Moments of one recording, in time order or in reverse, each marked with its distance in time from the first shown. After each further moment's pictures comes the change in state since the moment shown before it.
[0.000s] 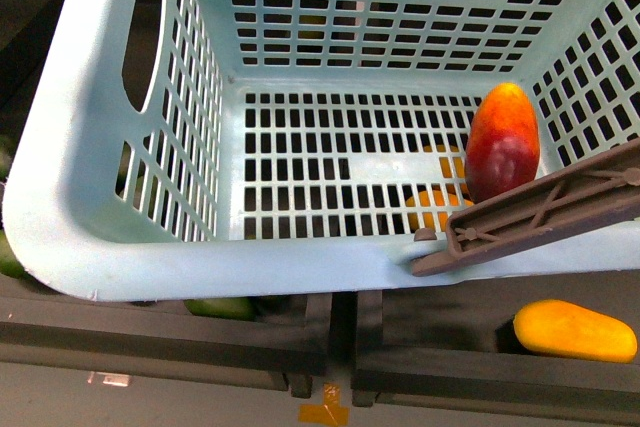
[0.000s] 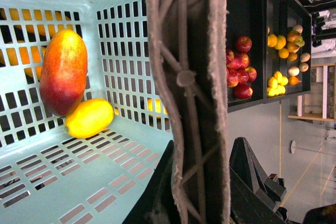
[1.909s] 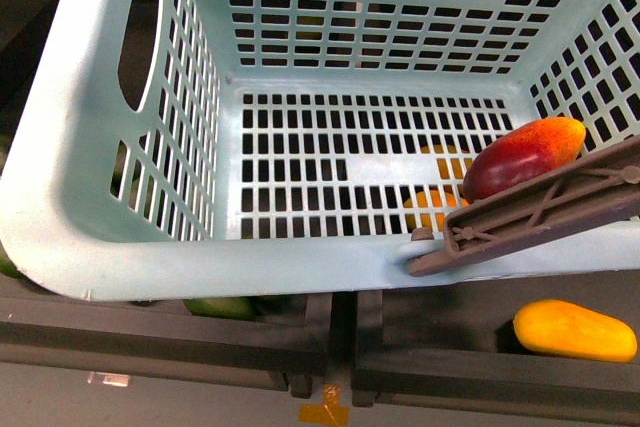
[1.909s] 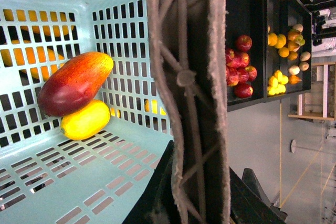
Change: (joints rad) left arm -0.001 0.000 0.000 0.000 -0.001 0.002; right arm 0.000 -0.613 -0.049 -0.540 0.000 -0.002
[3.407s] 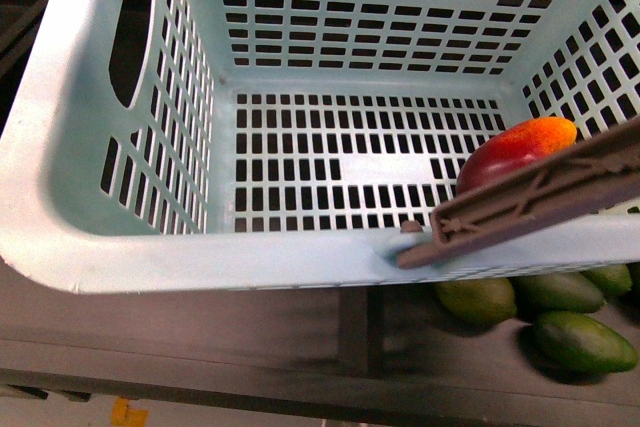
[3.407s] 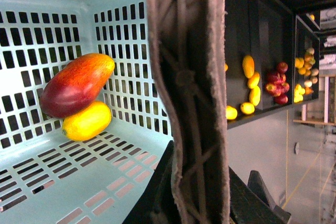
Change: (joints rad) left arm 0.016 0.000 0.000 0.000 -0.006 -0.003; right arm -0.002 -0.003 0.000 -0.003 -0.010 -0.001
